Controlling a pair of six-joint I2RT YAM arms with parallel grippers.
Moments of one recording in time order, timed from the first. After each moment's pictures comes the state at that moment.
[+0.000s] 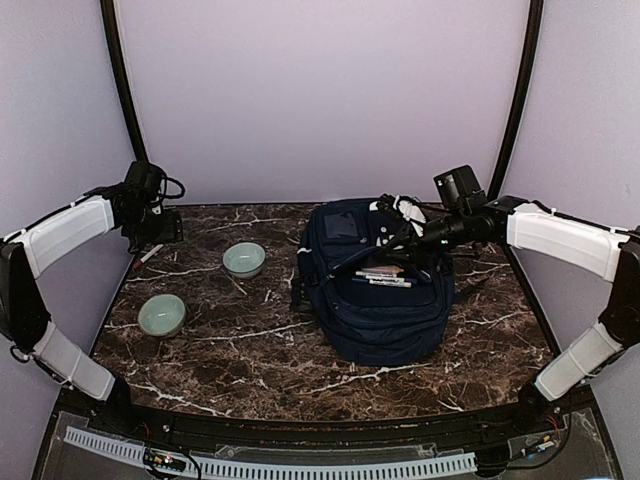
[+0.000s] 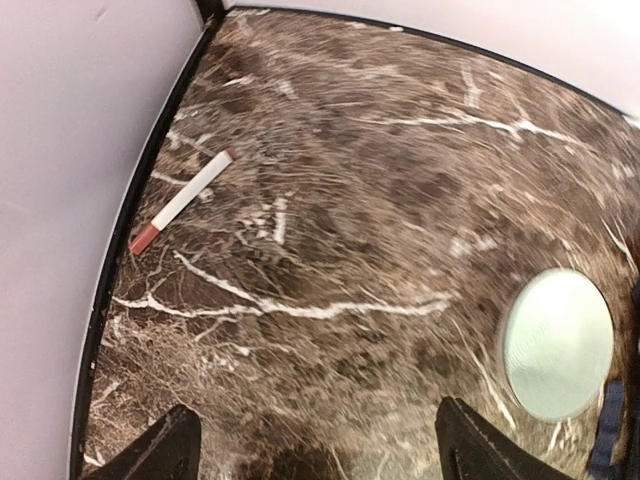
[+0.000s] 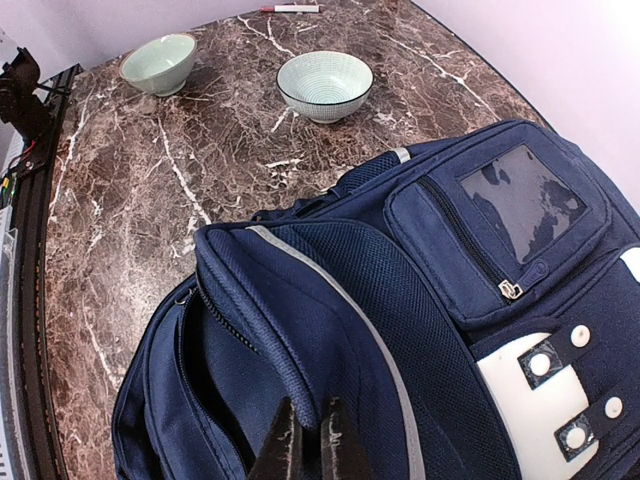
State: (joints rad) left arm -0.19 1.44 1.20 -0.68 -0.28 -0.34; right arm 0.54 1.48 1.16 -0.45 -0.57 -0.44
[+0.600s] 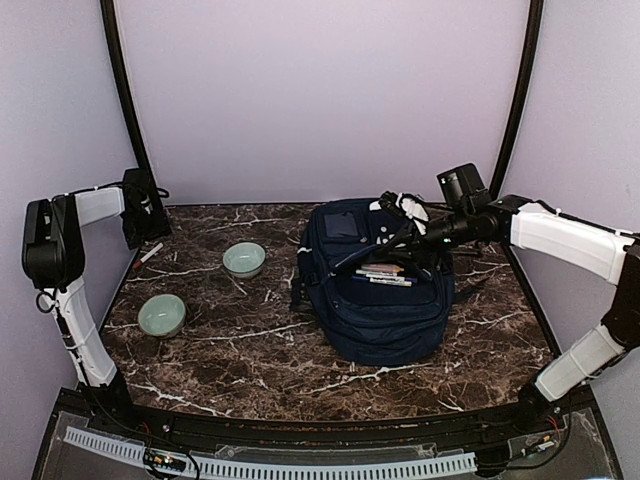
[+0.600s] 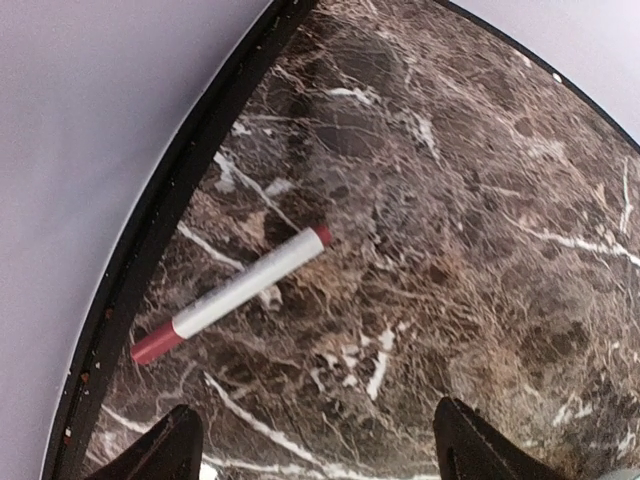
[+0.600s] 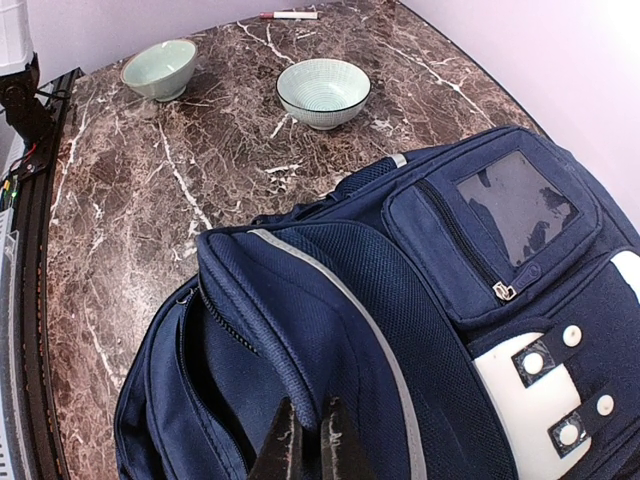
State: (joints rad) left arm 0.10 1.90 1.45 -0.58 -0.14 -0.37; right arm 0.54 1.46 1.16 -0.45 -0.57 -0.44
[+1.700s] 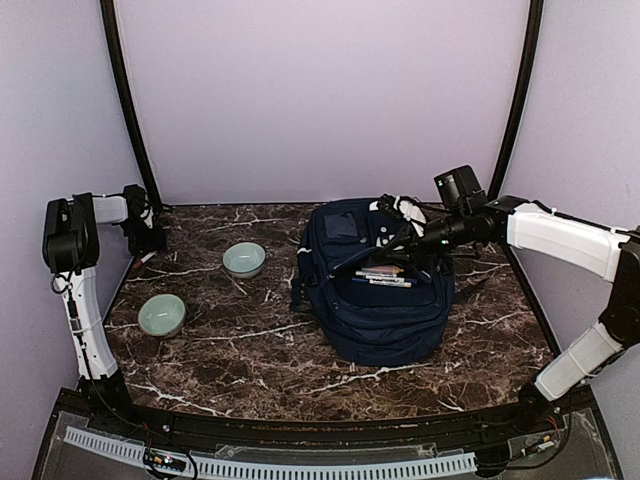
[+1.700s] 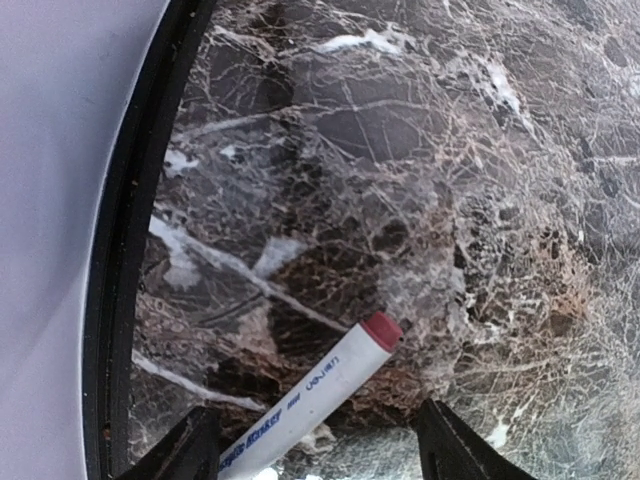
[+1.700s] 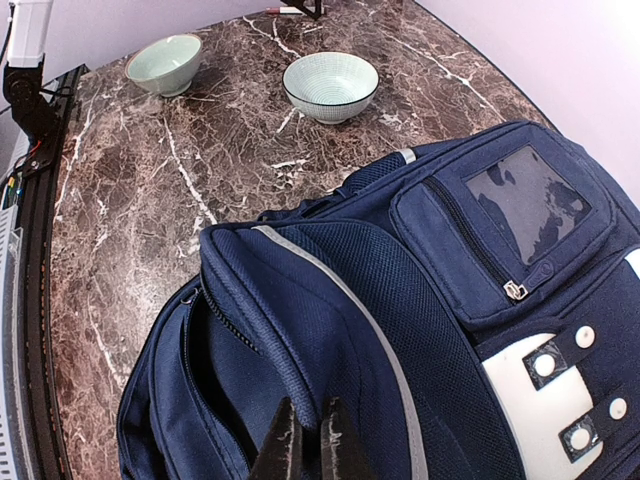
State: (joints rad) left arm 0.21 2.20 1.64 -0.56 0.00 -0.05; right arm 0.54 1.48 1.16 -0.45 -0.59 -0.44
